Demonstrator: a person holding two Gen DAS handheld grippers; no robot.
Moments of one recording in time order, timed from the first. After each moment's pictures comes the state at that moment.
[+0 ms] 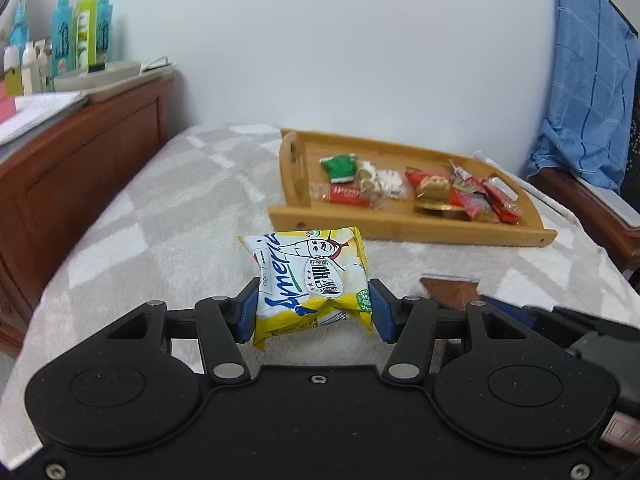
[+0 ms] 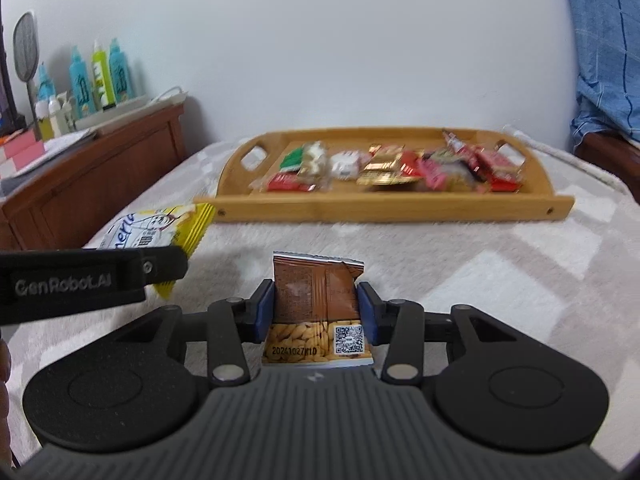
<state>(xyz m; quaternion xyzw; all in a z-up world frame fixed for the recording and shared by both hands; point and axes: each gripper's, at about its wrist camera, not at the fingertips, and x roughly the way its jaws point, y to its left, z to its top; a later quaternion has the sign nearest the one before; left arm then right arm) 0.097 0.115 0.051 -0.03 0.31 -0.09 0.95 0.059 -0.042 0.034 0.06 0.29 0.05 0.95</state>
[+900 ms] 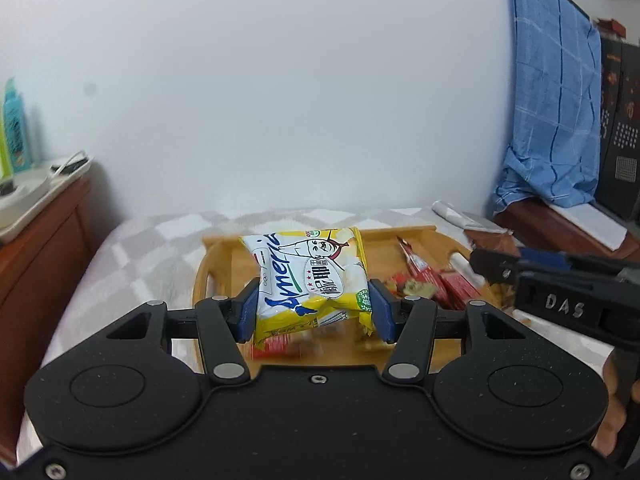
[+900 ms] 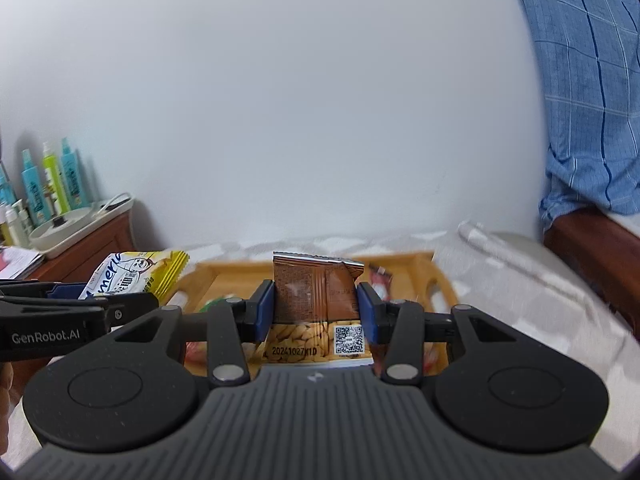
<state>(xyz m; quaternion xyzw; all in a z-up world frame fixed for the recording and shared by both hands) 0.214 0.037 0.130 0.02 0.26 -0.16 0.95 0.155 -0.155 0.120 0.08 0.21 0.02 0.97</state>
